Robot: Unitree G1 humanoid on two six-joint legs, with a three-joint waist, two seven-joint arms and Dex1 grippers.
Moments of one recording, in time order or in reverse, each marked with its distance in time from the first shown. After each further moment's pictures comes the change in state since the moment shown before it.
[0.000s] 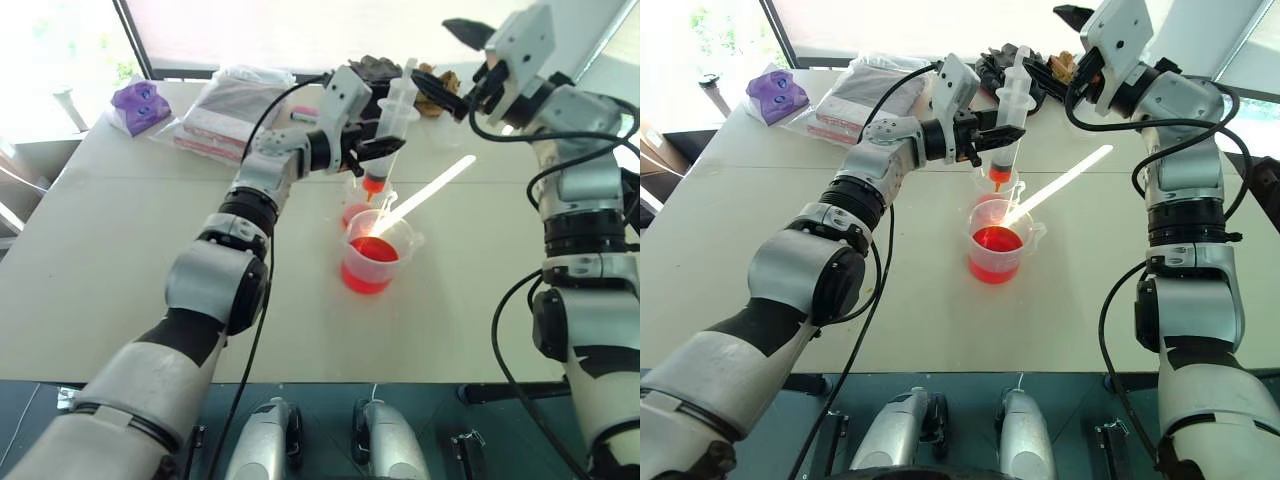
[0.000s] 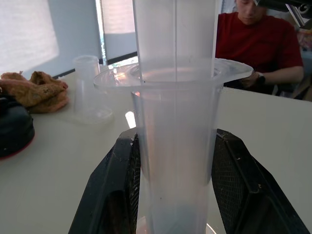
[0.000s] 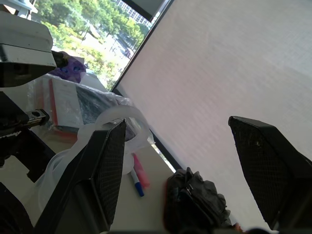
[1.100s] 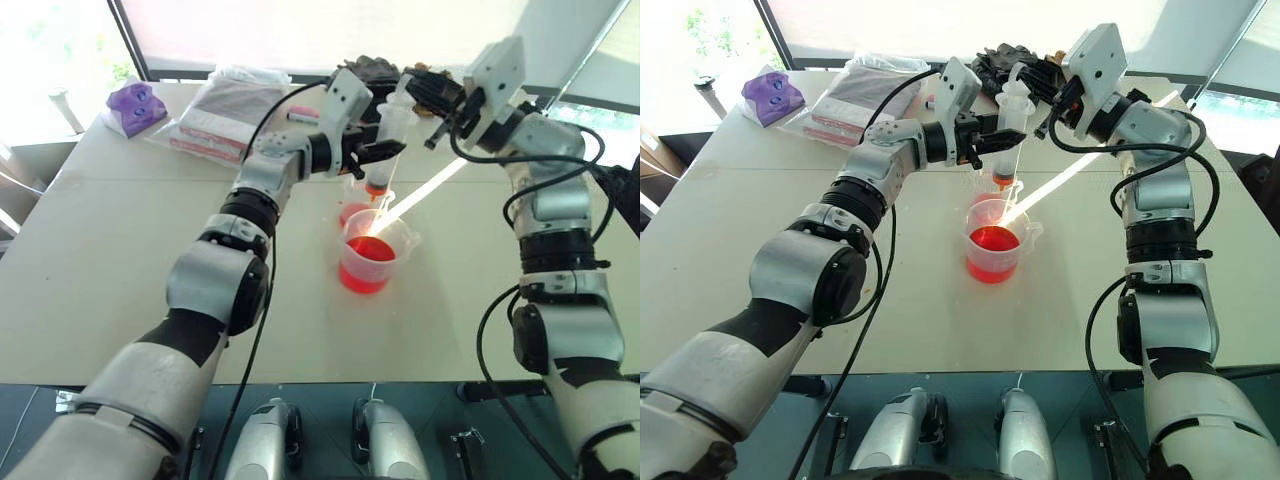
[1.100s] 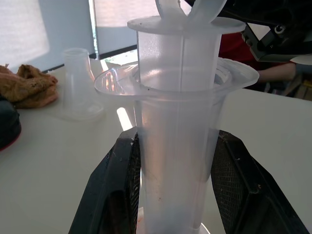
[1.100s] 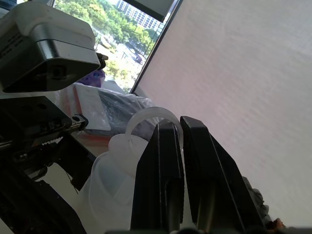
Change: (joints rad) left arm 0.000 -0.003 0.021 0.000 0.002 0.044 -0.002; right arm 0.100 0.086 -0.021 -0.098 0.022 0.070 -0.003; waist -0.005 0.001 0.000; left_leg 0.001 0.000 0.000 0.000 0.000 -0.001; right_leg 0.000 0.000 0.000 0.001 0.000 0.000
